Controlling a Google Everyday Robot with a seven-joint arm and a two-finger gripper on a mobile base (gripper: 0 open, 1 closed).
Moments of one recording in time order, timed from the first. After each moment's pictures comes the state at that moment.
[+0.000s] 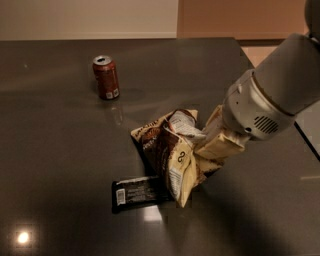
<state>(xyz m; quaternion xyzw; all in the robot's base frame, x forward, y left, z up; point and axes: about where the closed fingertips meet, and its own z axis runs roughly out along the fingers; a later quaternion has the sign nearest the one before) 0.388 -0.082 0.923 -0.62 0.74 0.15 0.20</state>
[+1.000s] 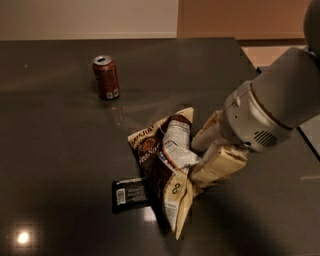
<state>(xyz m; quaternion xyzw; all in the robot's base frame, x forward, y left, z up) 0.372 -0.078 0.915 -0.64 0.72 0.15 0.21</state>
